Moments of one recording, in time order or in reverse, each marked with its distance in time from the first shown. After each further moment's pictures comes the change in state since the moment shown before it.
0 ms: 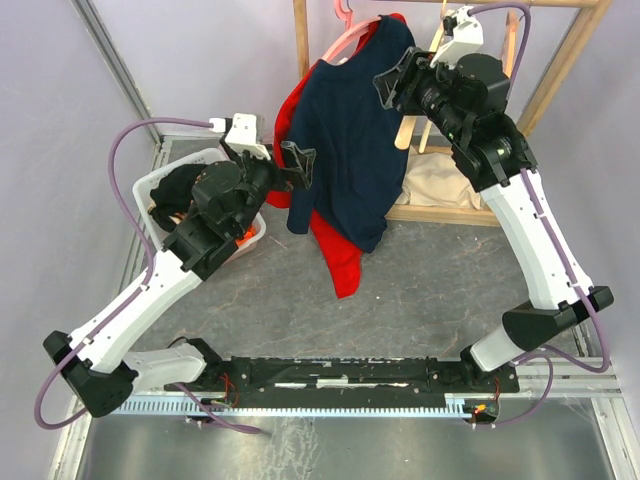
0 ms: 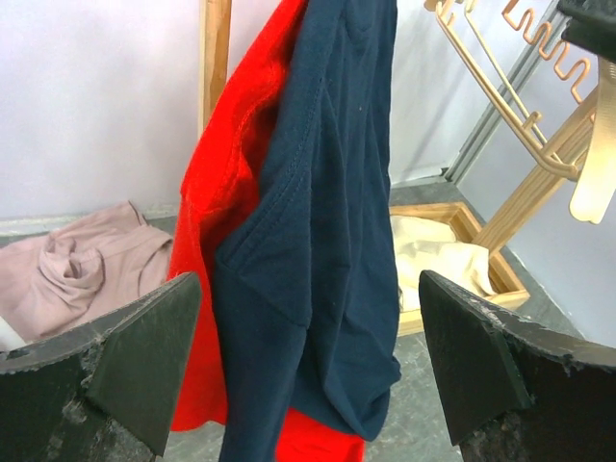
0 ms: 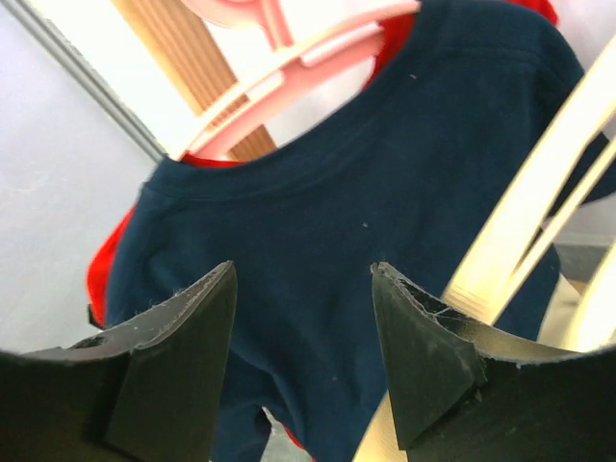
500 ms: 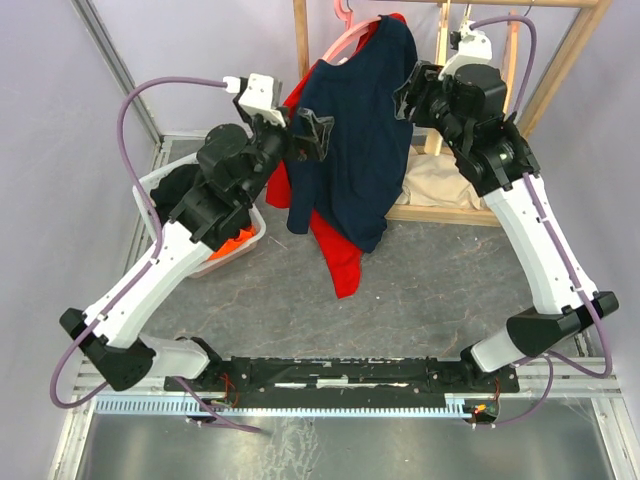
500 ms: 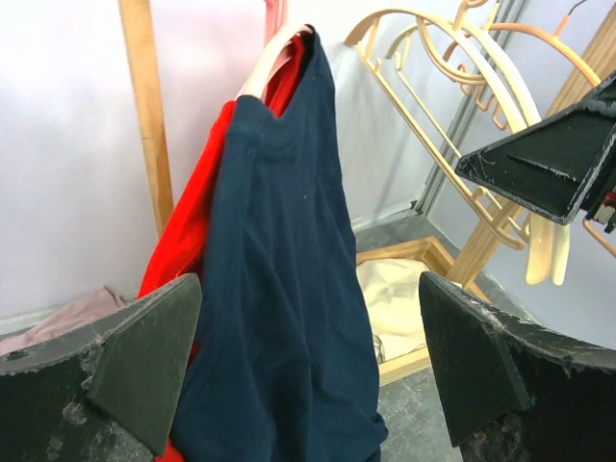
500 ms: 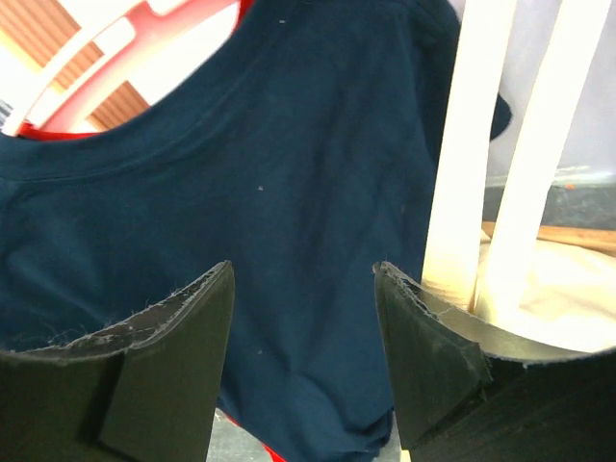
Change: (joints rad) left arm 0.008 0.164 0.262 -0.011 0.106 0.104; right arm -0.019 -0.027 -0.065 -0.093 0.174 -0.027
